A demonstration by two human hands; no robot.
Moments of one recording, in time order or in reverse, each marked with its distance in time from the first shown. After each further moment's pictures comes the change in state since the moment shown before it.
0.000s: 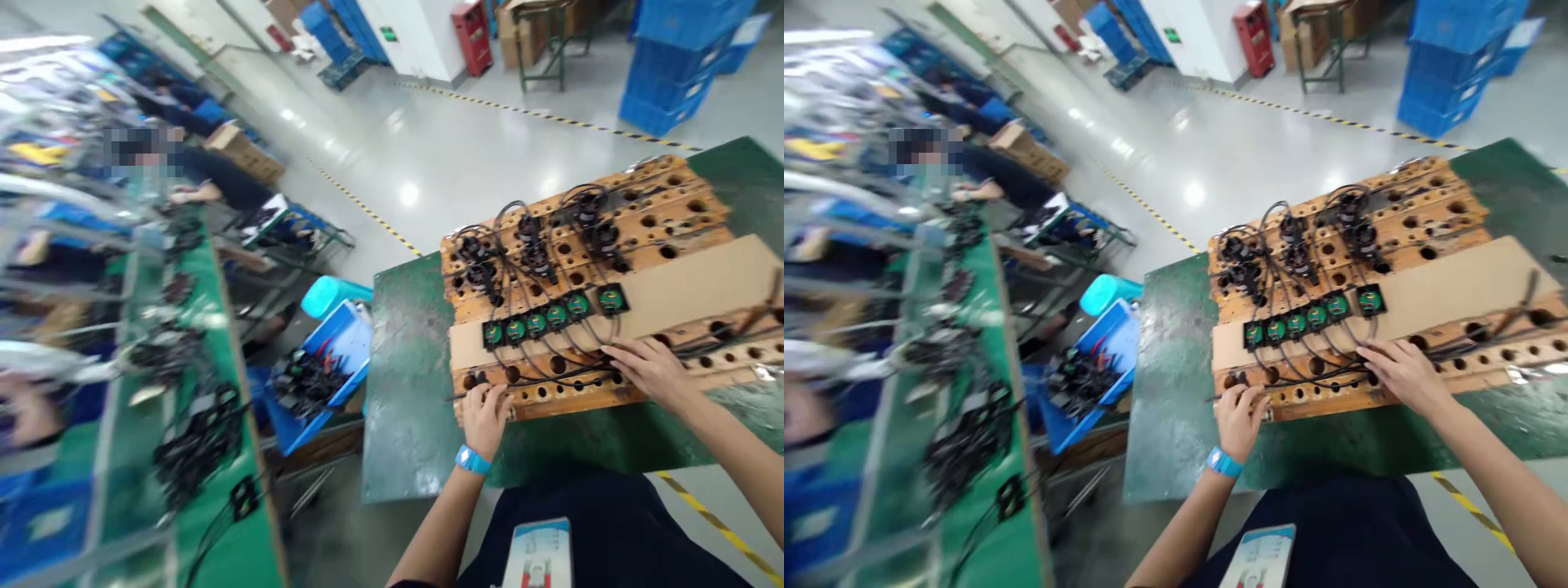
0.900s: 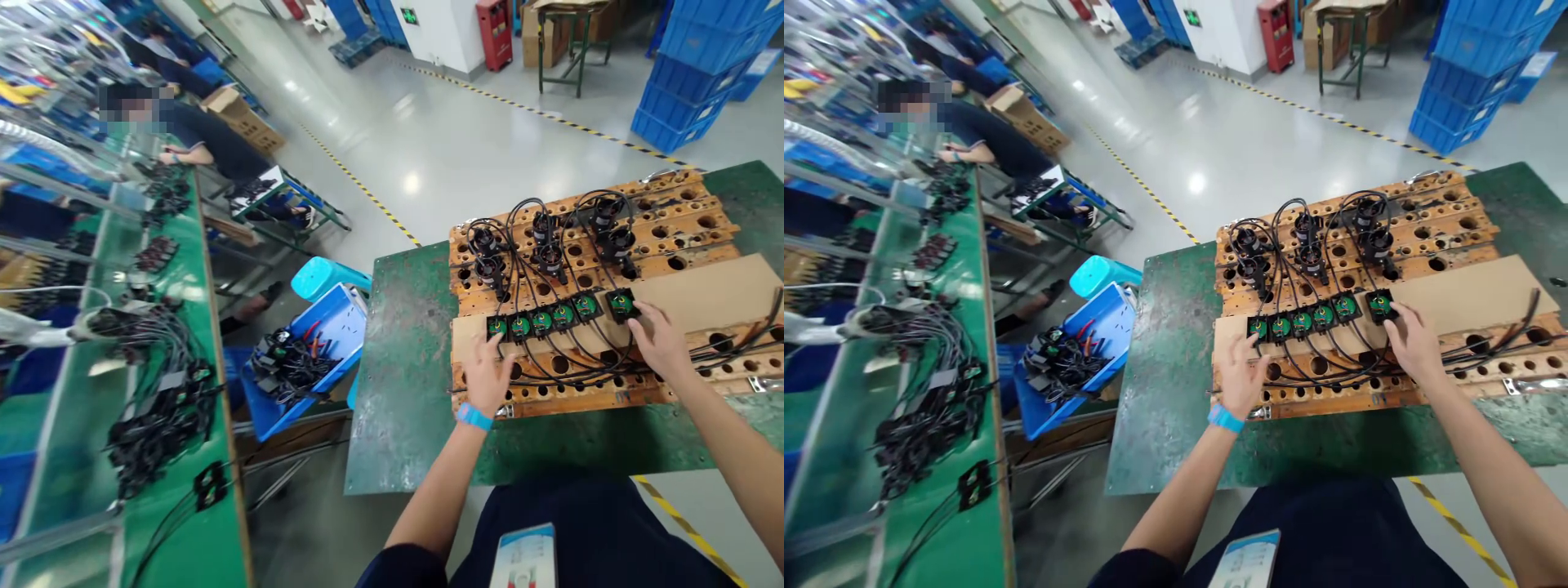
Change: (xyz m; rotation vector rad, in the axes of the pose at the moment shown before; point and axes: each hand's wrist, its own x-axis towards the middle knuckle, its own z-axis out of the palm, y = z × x) left_hand 0.073 0.009 0.005 -0.180 0.075 -0.113; right_hand 0.043 0.037 0.015 0.147 0.264 0.429
